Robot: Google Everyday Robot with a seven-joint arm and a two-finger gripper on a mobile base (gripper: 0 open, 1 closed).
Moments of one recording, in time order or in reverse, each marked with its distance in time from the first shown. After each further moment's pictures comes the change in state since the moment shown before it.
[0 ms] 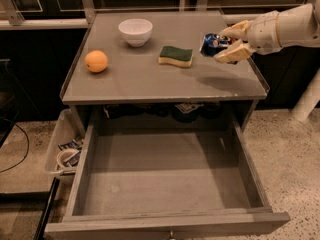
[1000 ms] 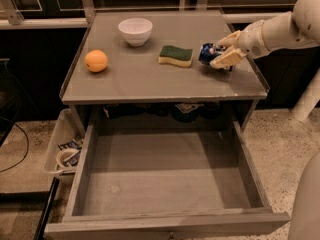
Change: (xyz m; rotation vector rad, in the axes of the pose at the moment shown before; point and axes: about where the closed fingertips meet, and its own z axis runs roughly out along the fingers) arm 0.046 -0.015 0.039 -0.035 0.094 0.150
